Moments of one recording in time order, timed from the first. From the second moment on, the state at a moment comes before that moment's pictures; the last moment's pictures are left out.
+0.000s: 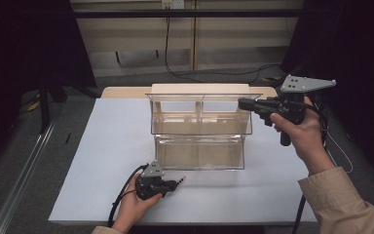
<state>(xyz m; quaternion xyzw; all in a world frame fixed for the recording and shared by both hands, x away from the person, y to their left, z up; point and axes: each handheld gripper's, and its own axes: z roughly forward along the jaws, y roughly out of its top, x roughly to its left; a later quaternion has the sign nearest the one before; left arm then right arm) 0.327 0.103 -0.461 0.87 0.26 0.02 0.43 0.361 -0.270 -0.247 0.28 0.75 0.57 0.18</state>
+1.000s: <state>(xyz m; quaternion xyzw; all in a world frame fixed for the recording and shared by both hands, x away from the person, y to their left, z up) 0.335 0.085 -0.455 0.87 0.26 0.00 0.43 0.362 -0.269 -0.249 0.28 0.75 0.57 0.18</state>
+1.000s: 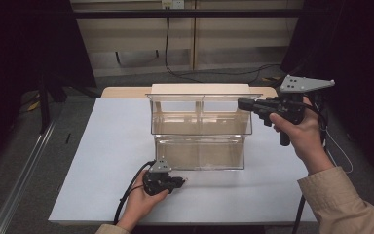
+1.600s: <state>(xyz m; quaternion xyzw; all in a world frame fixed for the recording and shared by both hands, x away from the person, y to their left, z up) 0.334 0.086 -0.437 0.87 0.25 -0.02 0.42 0.362 -0.270 -0.248 0.28 0.75 0.57 0.18</state>
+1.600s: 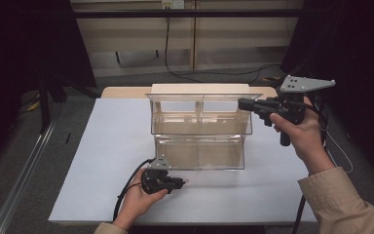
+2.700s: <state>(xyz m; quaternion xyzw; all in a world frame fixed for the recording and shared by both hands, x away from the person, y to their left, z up) 0.338 0.091 -0.354 0.89 0.18 -0.09 0.41 0.365 -0.267 -0.248 0.28 0.76 0.56 0.17</state>
